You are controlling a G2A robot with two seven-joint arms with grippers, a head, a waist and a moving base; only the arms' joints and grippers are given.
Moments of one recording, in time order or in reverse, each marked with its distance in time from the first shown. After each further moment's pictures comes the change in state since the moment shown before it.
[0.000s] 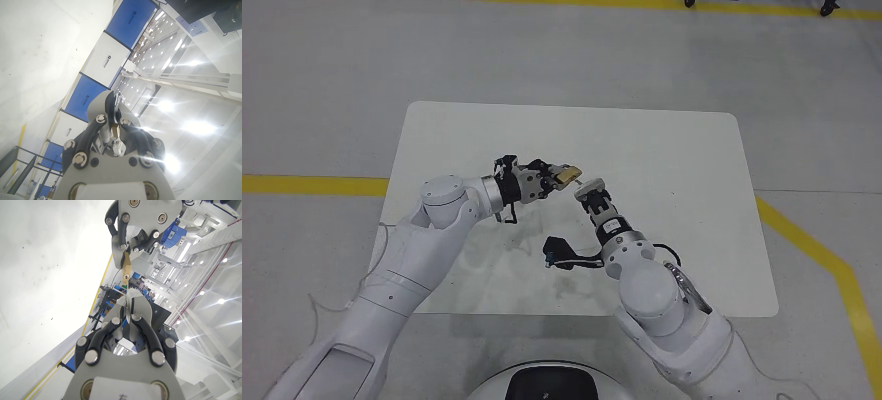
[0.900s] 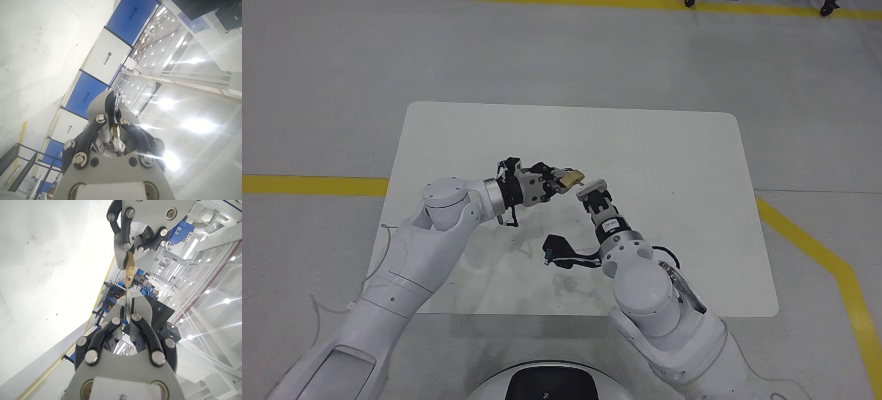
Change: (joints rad) left arm 0.009 -0.004 0.003 -0.005 0.007 -0.003 -0.021; right arm -0.005 -0.034 -0.001 0.010 -0.014 -0.047 0.037
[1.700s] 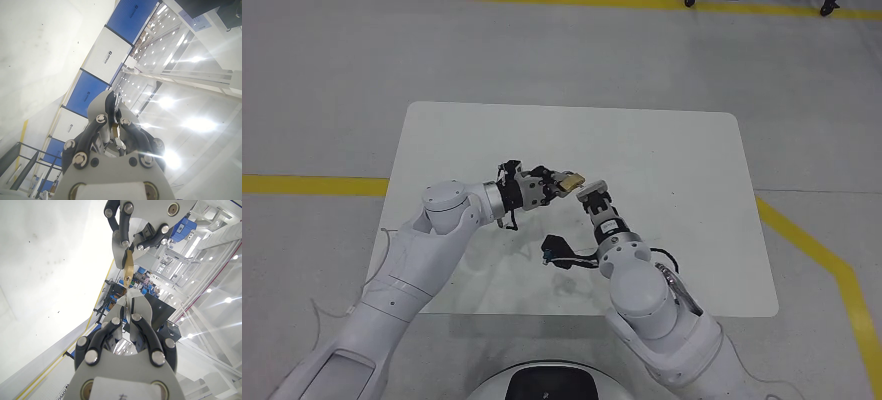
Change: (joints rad) left arm 0.023 0.002 -0.009 -0.020 0.015 -0.002 -0.012; right arm -0.011 -0.025 -0.005 0.001 -0.030 -0.019 0.016
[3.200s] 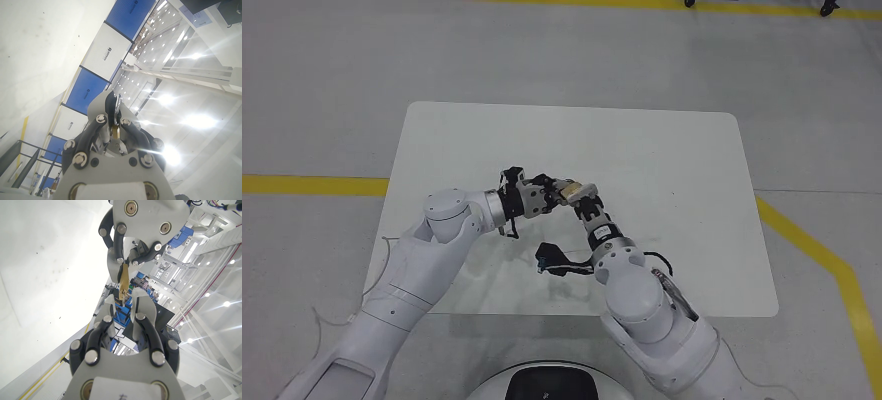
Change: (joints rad) left arm 0.046 0.003 -0.007 -0.038 0.010 -0.015 -0.020; right arm -0.032 -0.015 0.000 -0.001 -0.048 0.026 -0.071
